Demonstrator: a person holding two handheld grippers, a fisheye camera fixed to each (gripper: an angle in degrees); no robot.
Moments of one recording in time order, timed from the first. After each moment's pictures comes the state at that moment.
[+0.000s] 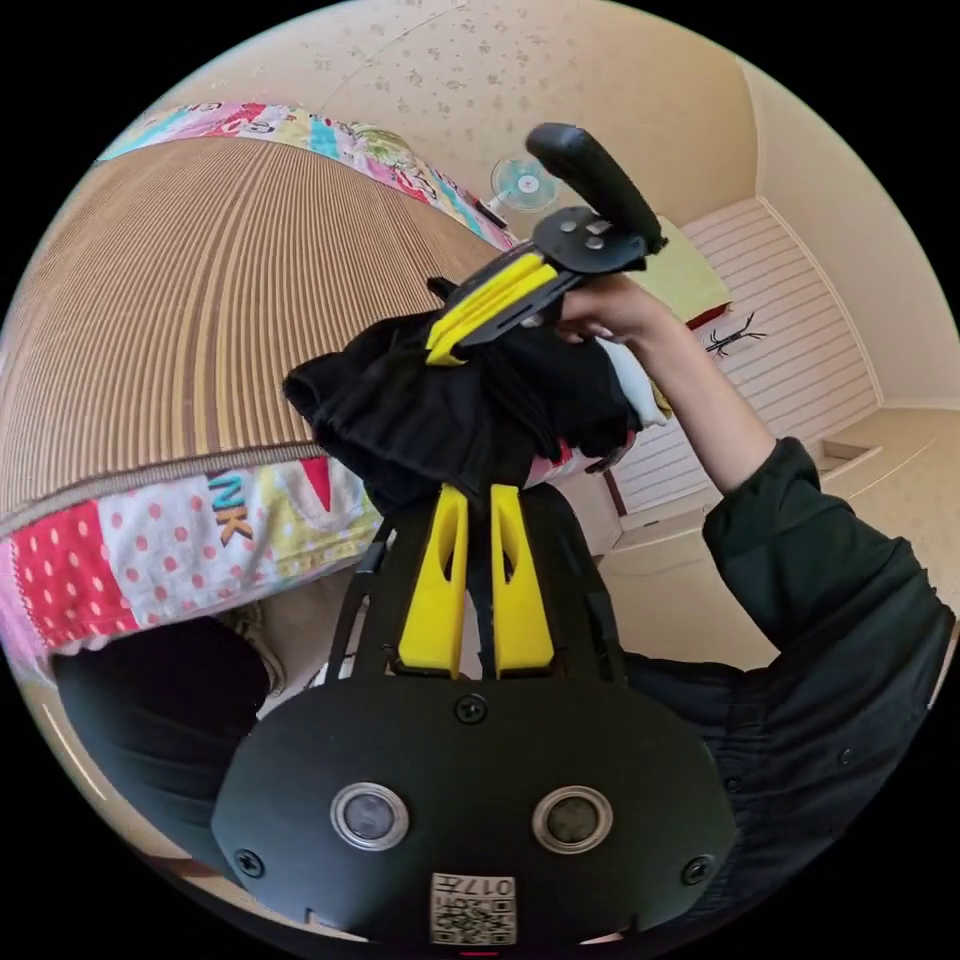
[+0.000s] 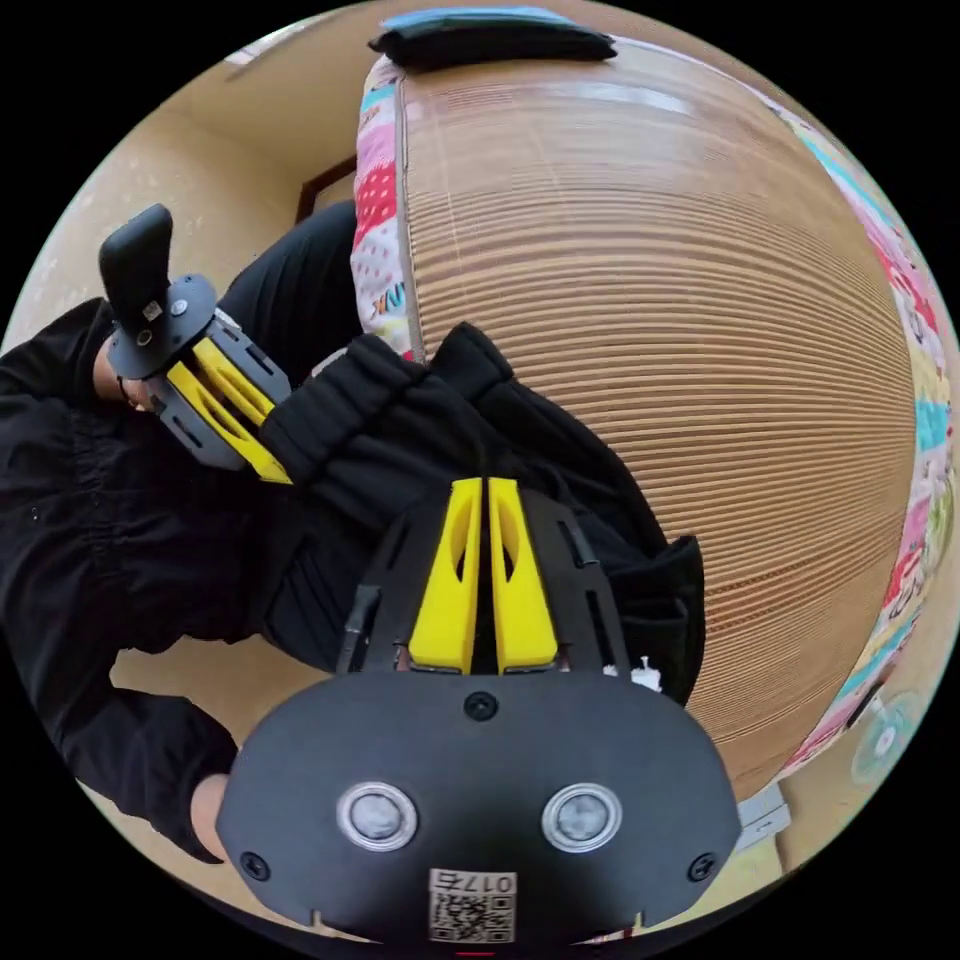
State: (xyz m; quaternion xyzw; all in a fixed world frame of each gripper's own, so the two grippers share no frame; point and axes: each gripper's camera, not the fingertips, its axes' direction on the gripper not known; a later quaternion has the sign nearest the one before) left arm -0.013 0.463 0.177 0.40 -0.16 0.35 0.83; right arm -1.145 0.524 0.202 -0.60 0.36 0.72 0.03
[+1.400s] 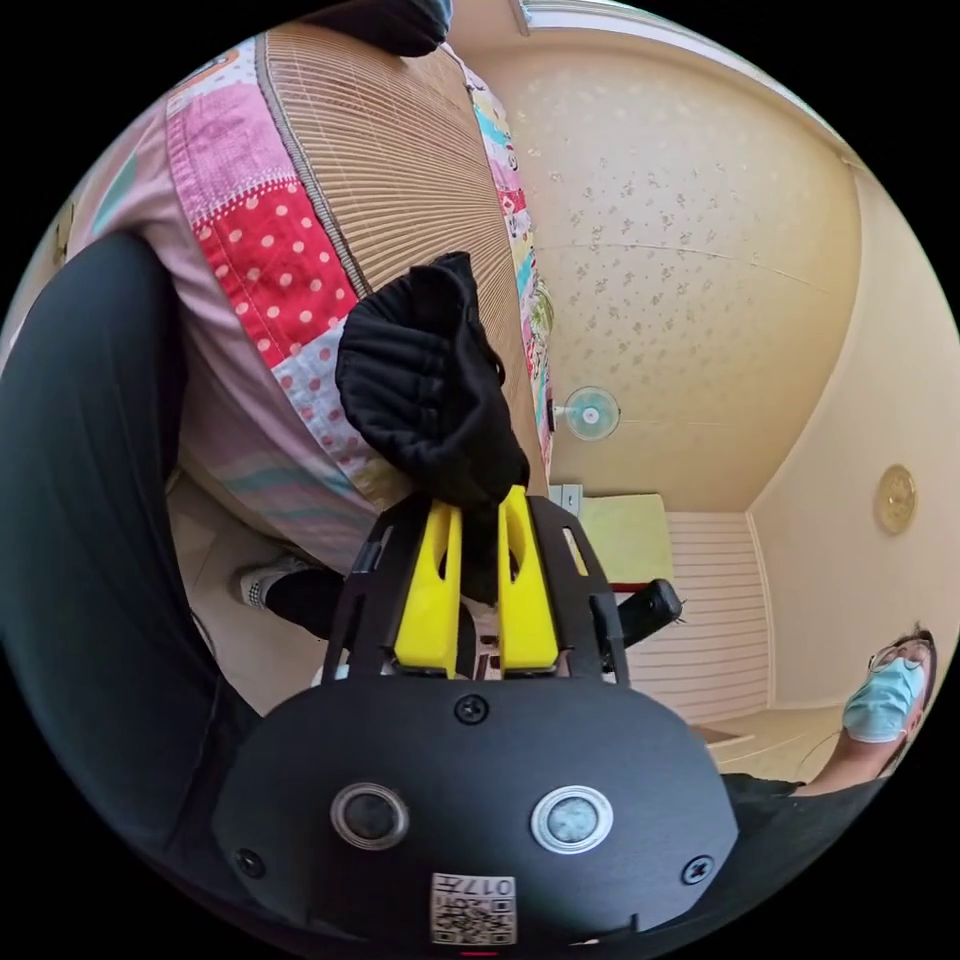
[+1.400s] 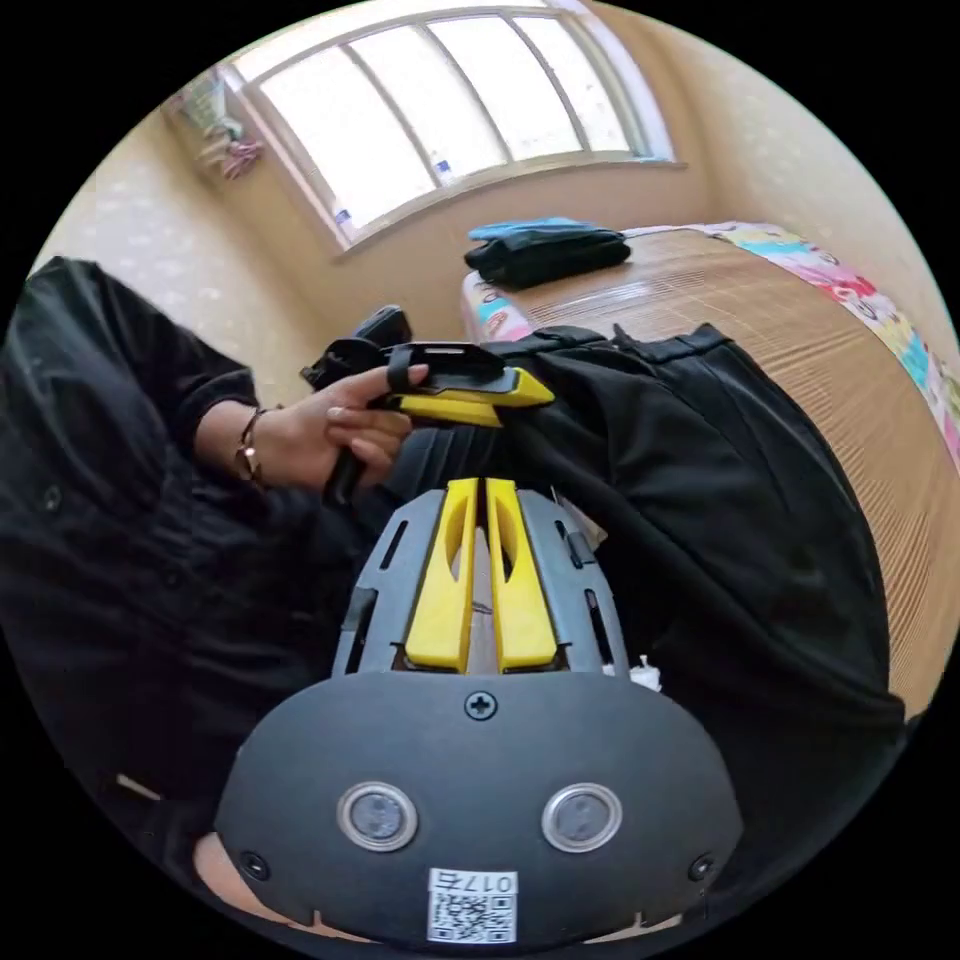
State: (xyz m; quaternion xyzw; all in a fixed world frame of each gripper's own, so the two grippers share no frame) left arm -0.148 0.518 0.124 0.57 0.18 0.12 0.79; right arm -1.215 0.559 0.370 -0.48 0.59 0.59 0.26
